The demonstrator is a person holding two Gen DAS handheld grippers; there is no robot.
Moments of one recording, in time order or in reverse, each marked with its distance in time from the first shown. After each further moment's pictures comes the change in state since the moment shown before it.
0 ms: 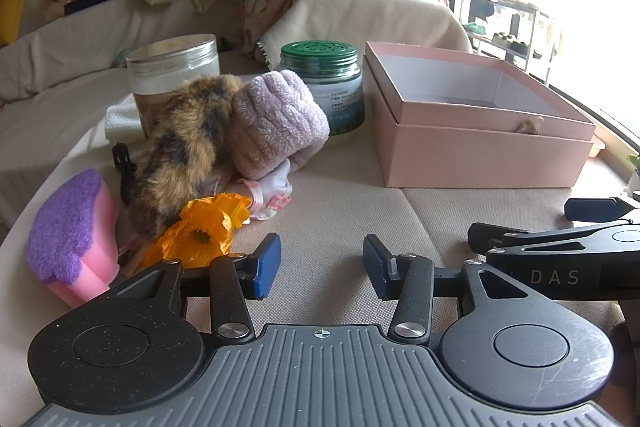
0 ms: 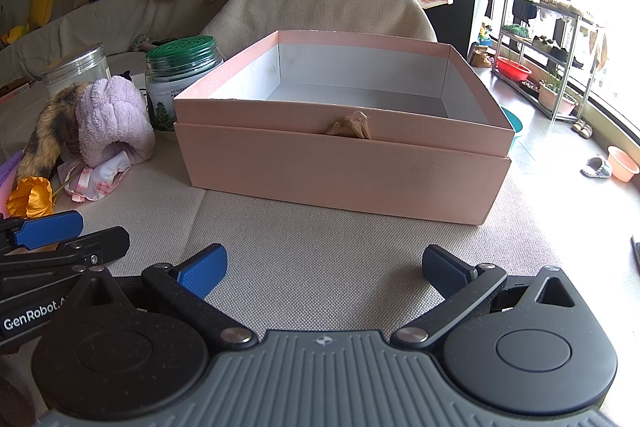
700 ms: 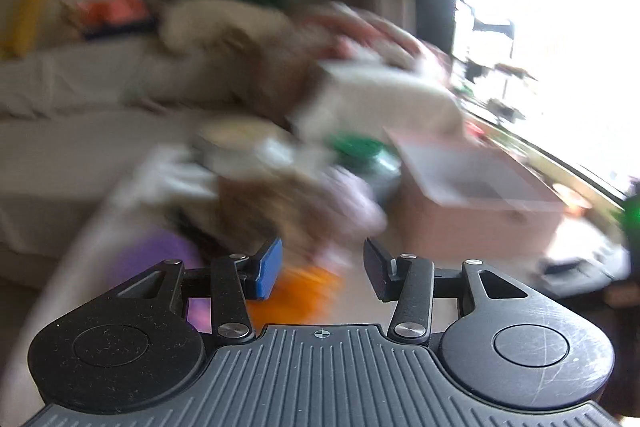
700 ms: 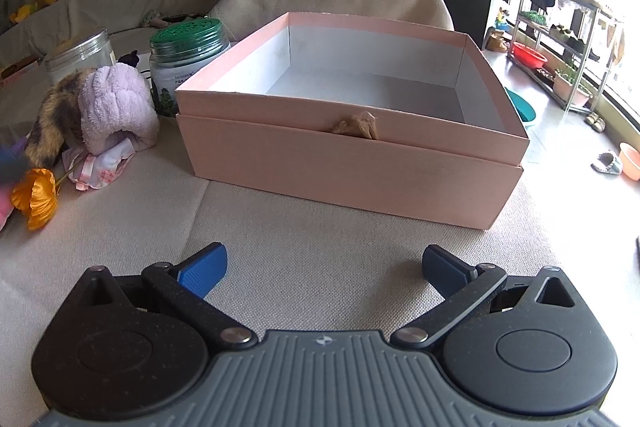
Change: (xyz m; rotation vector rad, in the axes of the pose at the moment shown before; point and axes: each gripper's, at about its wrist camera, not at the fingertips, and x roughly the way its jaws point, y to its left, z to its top) left arm -0.075 0.069 0.016 -0.069 -0.200 0.005; right arm 0.005 -0.001 0.011 -0.037 0.082 0.033
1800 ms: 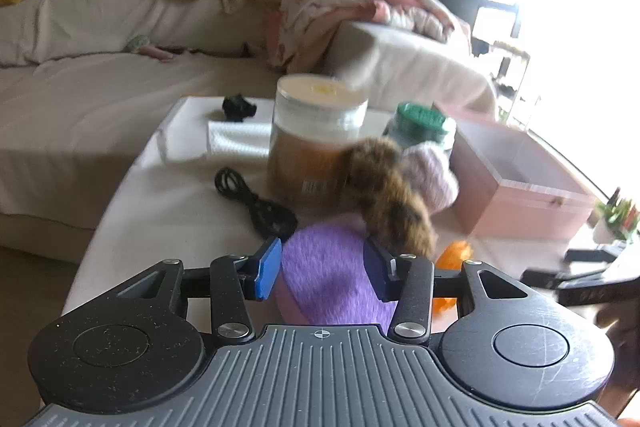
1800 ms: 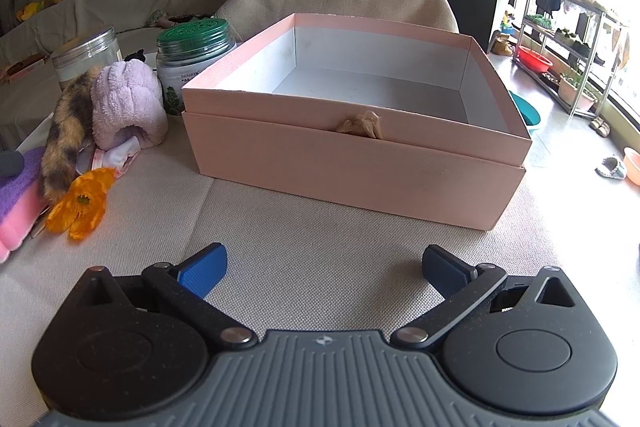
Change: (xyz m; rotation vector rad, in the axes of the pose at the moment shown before) left arm 0.030 0.062 0.002 -0.078 0.168 -0.117; right arm -0.001 -0.002 0.000 -0.014 -0.001 0.016
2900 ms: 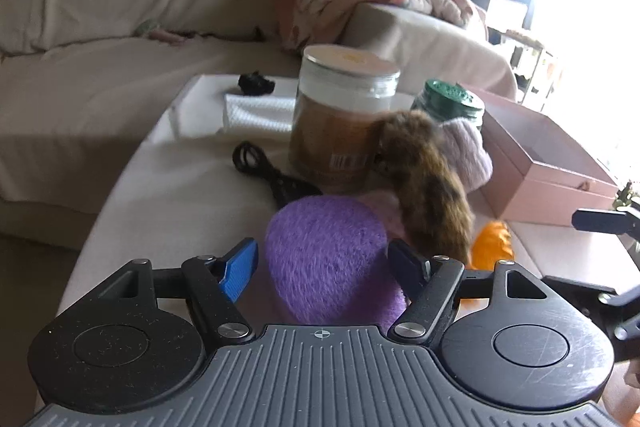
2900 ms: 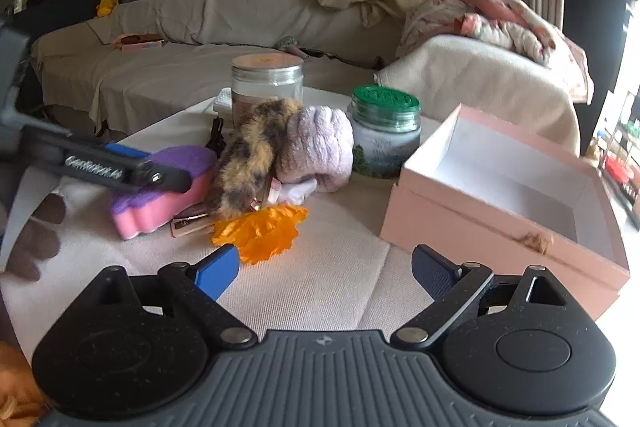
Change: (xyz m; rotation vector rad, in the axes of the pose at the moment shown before) left arm 0.026 0.016 -0.011 0.010 0.040 0.023; right arm -0.043 0.085 0.004 -0.304 -0.166 0.230
